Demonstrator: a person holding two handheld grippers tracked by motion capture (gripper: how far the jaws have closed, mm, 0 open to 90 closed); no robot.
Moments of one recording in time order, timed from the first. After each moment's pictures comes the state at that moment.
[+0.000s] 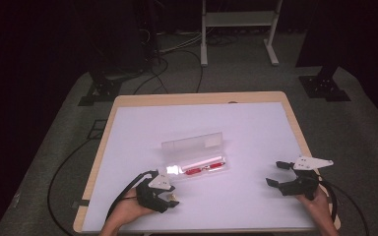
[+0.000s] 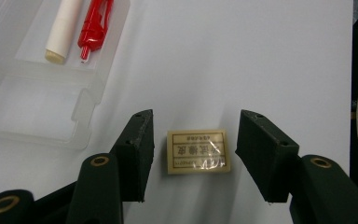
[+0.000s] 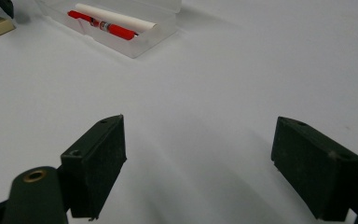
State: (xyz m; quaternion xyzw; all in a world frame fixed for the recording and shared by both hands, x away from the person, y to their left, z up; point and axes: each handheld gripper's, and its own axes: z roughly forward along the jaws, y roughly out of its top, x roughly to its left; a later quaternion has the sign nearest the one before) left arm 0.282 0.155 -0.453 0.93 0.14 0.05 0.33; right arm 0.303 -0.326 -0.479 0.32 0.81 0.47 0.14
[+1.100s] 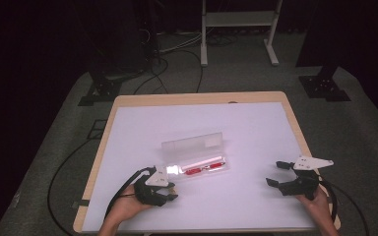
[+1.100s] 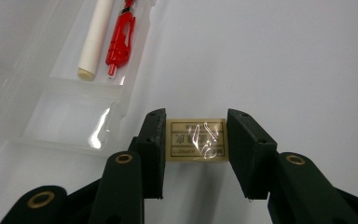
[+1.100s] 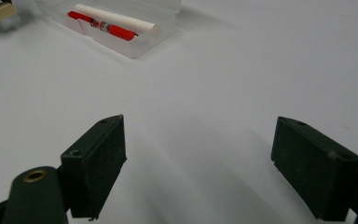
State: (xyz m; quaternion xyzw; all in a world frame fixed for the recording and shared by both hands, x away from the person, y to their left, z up) left arm 0.287 0.159 -0.443 0.93 0.14 0.08 0.34; right arm 0.303 -0.326 -0.479 0.32 0.81 0.47 0.14
